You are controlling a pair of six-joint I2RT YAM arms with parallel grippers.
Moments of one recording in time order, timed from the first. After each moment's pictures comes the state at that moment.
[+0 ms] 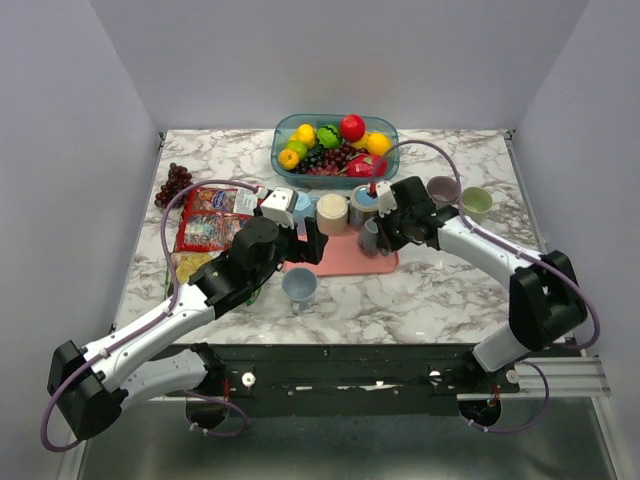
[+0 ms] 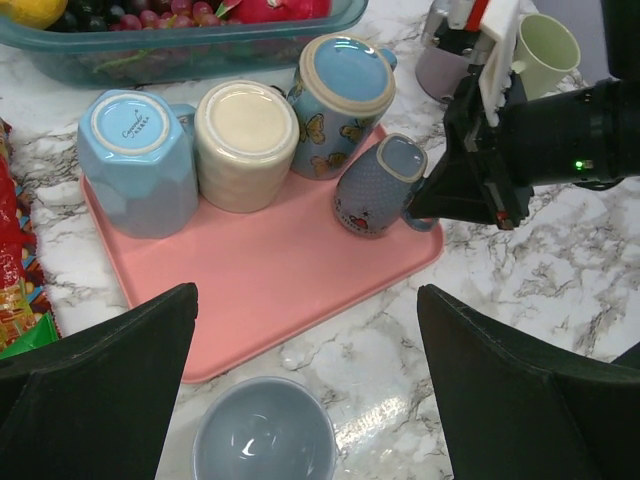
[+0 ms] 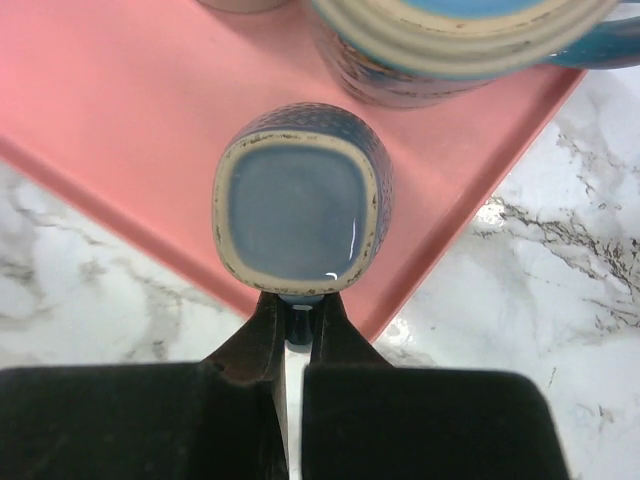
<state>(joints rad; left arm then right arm) -0.80 0.98 0.78 -0.11 -0.23 -0.40 0.50 1.58 1.06 -0.41 -0.13 -0.11</state>
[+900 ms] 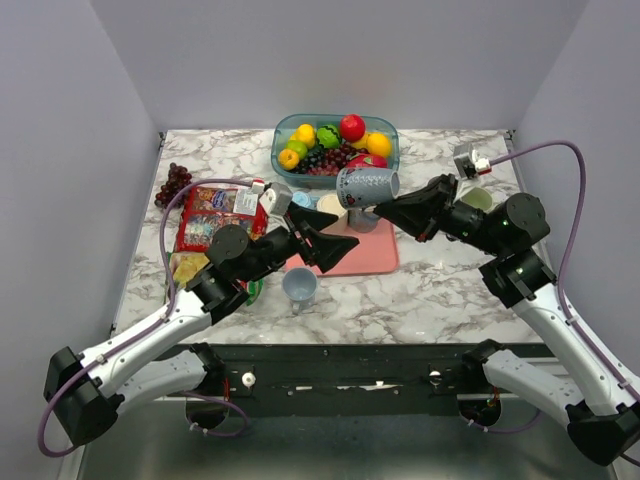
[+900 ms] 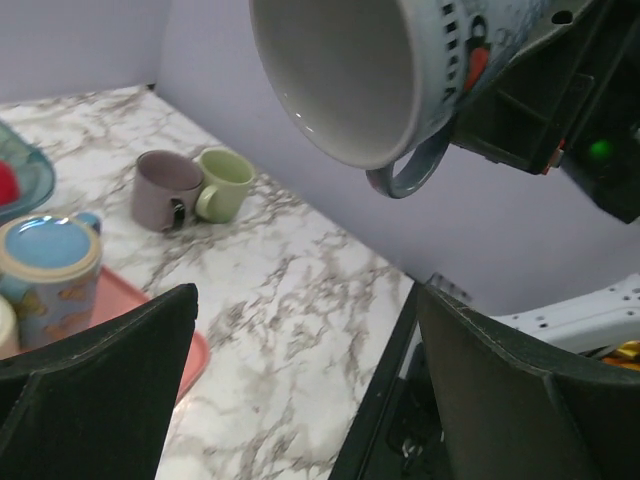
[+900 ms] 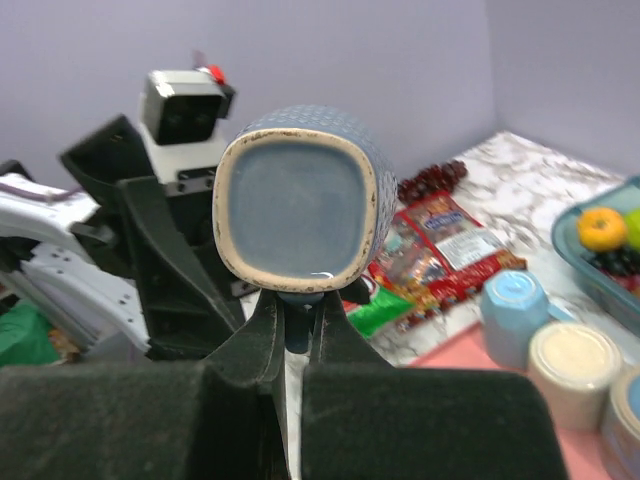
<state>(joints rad) -0.80 0.92 0.72 0.38 0.25 -0.50 0.50 0.88 0.96 0.15 -0.62 0.43</state>
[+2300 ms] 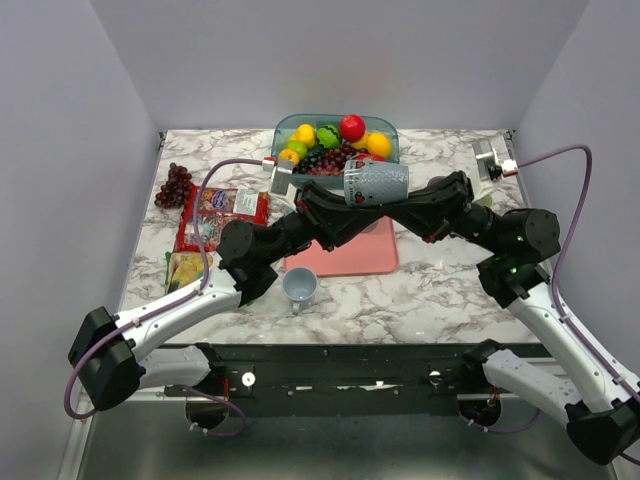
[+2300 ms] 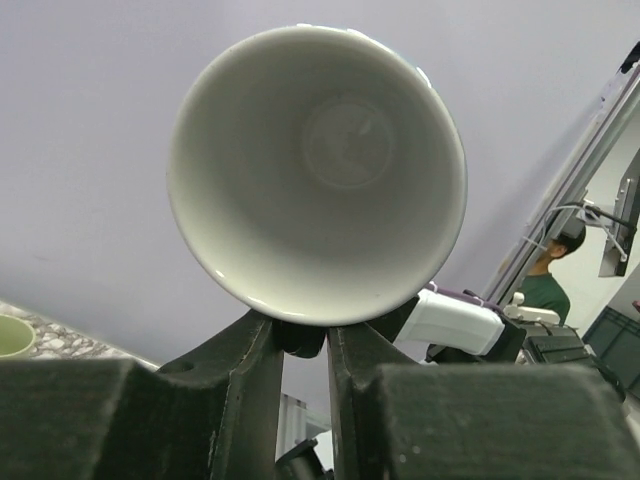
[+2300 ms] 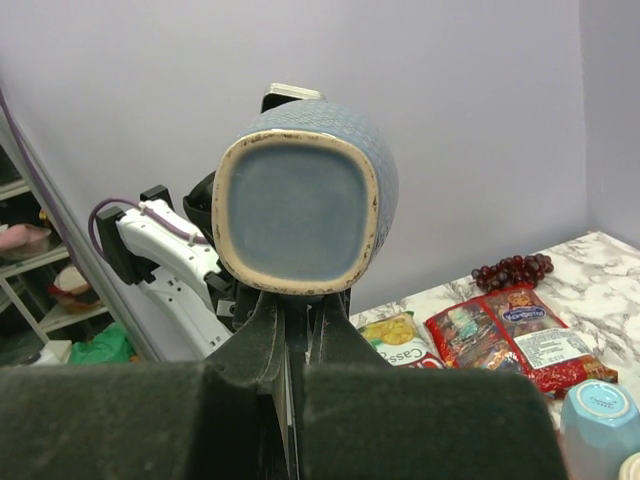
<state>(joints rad) -0.86 1.18 0.86 0.95 0.36 -0.83 0.50 0.89 0.90 0.57 -0.74 0.68</state>
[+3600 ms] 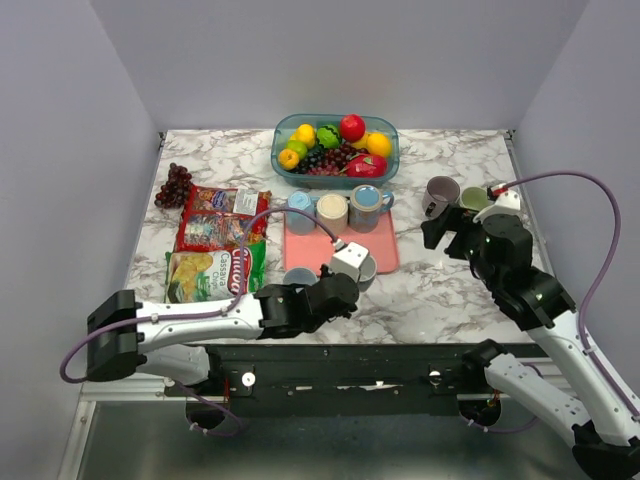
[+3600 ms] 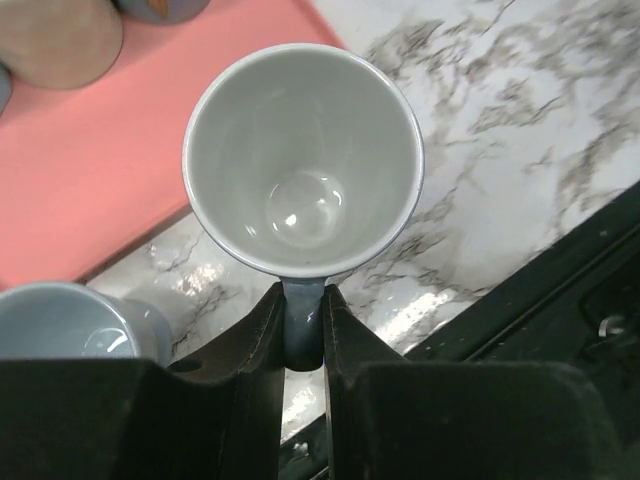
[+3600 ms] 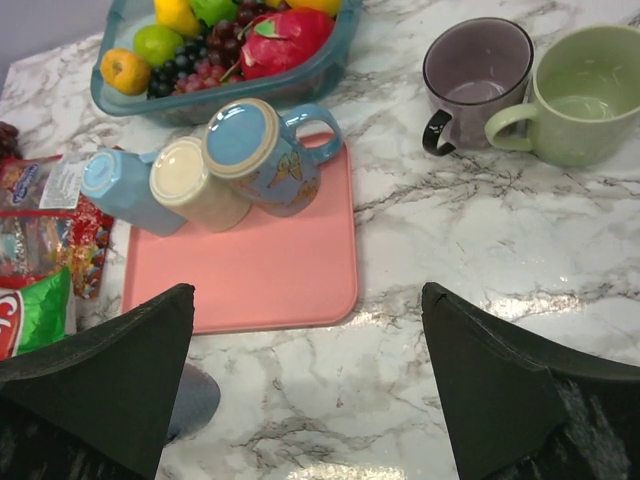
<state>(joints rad) -1.29 1.23 0.88 -0.23 -0.50 -0.52 0.50 0.72 0.91 -0.55 0.33 0.48</state>
